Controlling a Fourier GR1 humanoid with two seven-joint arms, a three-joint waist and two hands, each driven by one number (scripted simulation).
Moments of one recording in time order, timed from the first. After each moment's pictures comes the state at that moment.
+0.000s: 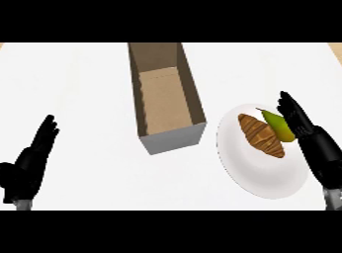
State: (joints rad) left arm 0.03 0.51 -0.24 -1.43 0.32 0.29 -0.13; right arm -0.07 -0.54 0.27 -1.70 -0.23 -0.15 0.03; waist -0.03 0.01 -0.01
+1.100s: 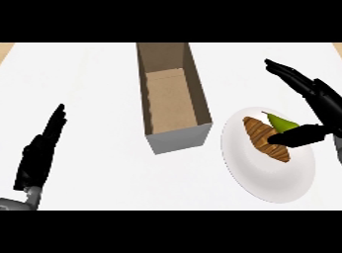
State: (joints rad) left arm -0.05 0.50 -0.28 -1.48 0.16 0.35 0.04; right arm -0.41 -0.65 0.27 -1.40 0.15 0.02 -0.41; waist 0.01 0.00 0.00
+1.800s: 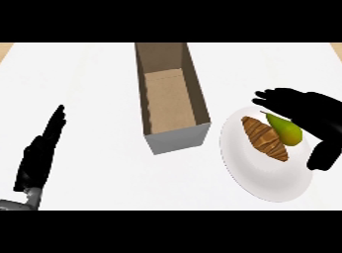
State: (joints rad) left arm -0.04 0.48 -0.27 -1.49 0.13 0.35 0.05; right arm -0.48 -0.89 0.51 -1.60 0.47 0.38 -0.03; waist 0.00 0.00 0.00
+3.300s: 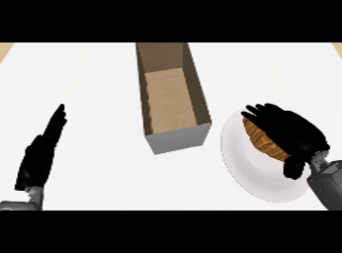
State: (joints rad) left arm -0.02 0.35 -0.12 -1.50 -0.03 0.21 0.07; right arm -0.31 -0.56 0.38 -1.57 0.96 0.49 0.04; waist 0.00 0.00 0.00
